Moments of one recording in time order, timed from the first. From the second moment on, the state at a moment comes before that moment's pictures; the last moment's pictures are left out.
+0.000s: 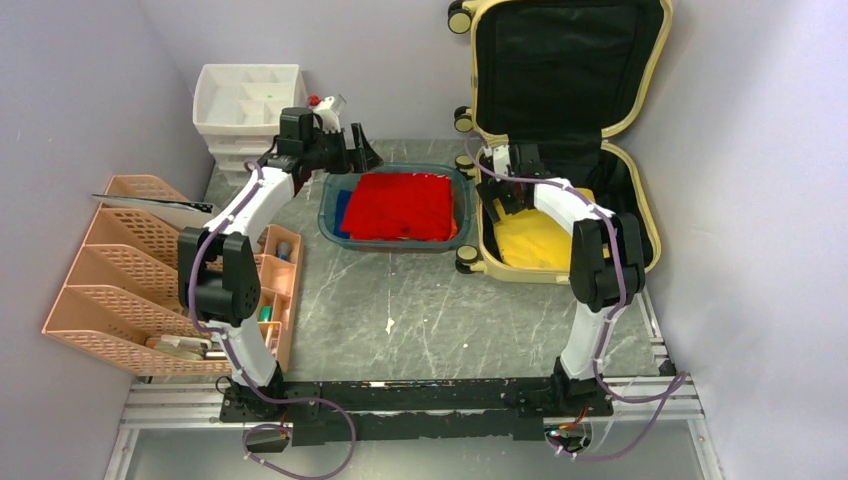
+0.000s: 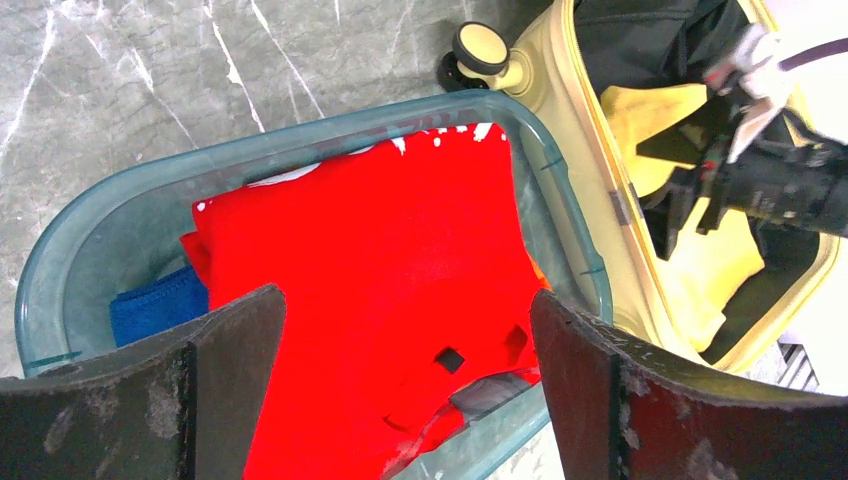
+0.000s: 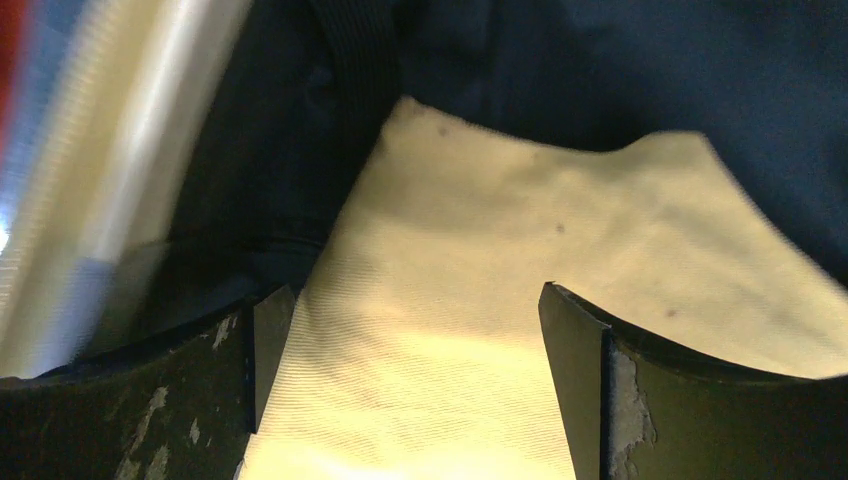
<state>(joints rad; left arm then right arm) -0.18 1.81 1.52 -0.19 0.52 -0.31 0.19 1.89 1.42 -0.43 -0.04 -0.30</state>
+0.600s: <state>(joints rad) -0.20 1.81 1.51 -0.18 0.52 -0.31 0.19 1.96 1.32 -0.33 0.00 -0.20</state>
